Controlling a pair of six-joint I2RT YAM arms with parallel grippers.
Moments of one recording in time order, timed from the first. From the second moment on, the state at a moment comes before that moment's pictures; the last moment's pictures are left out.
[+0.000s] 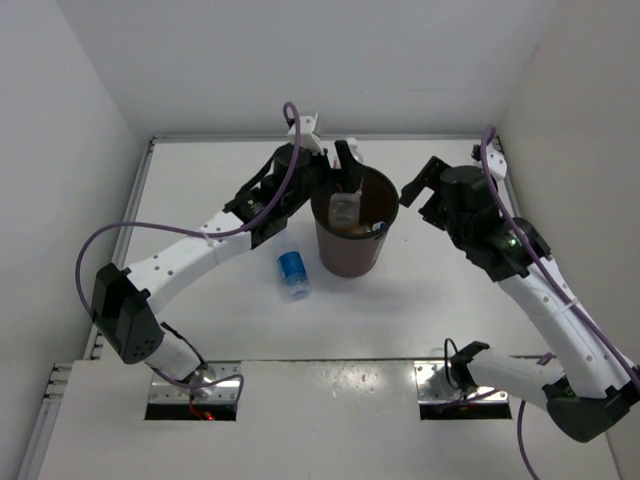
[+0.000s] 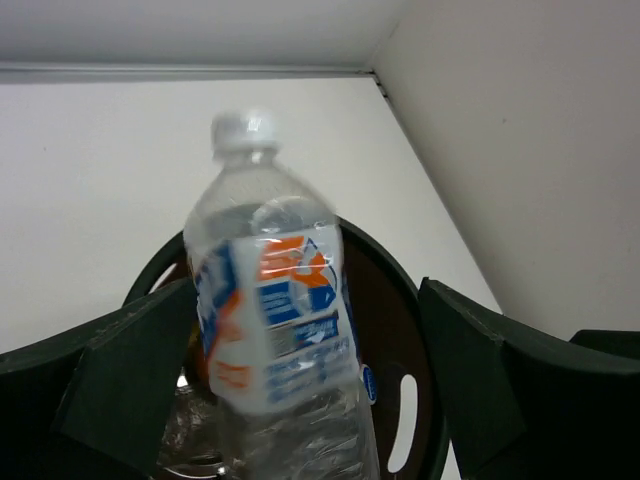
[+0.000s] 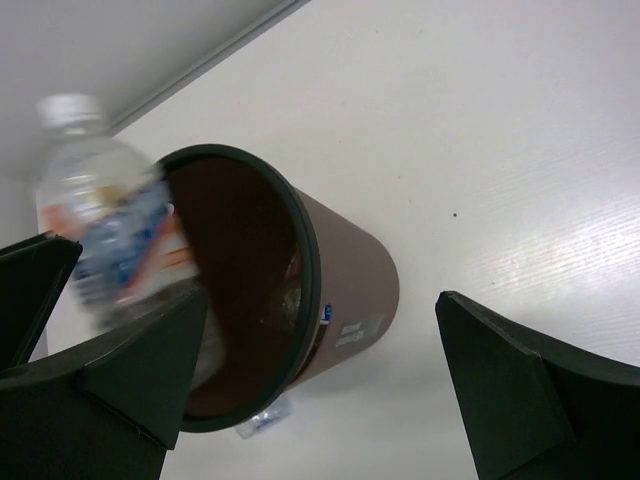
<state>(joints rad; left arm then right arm) -0.75 1.50 1.37 -0.02 -0.19 -0.53 0.52 1.06 1.26 -0.75 0.49 0.80</state>
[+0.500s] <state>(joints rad) -0.67 1.50 1.45 -0.12 -0.48 -0.50 0.52 1.05 1.24 -0.75 0.49 0.80</state>
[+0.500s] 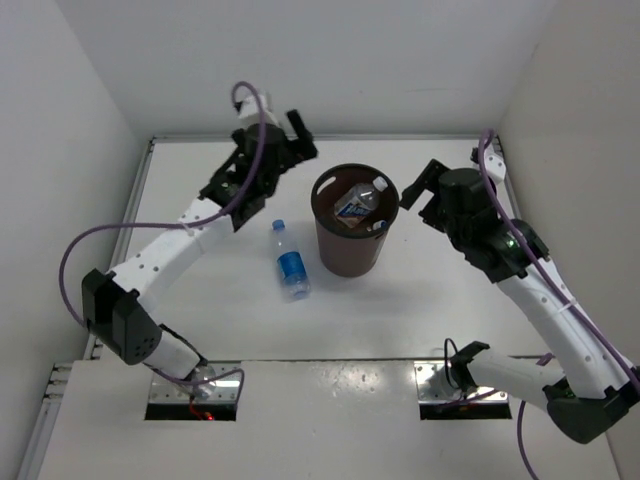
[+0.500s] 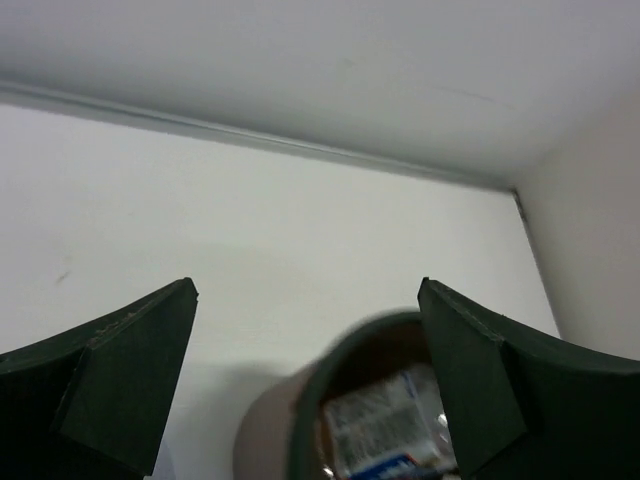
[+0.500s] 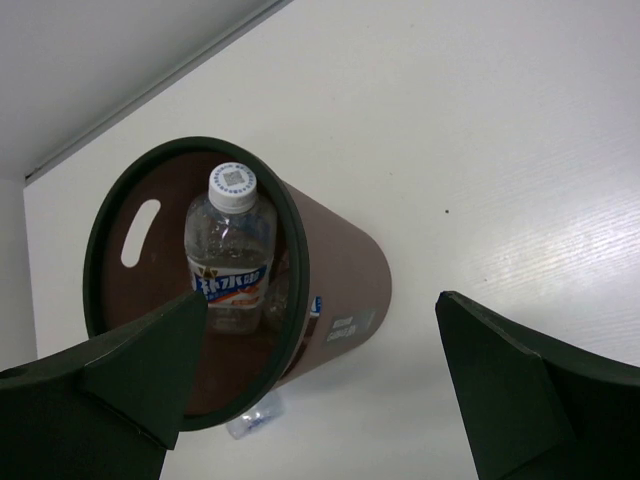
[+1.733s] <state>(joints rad) -0.41 1.55 0.79 0.00 -0.01 -0.56 0.52 0.97 1.17 -0.76 0.52 0.82</state>
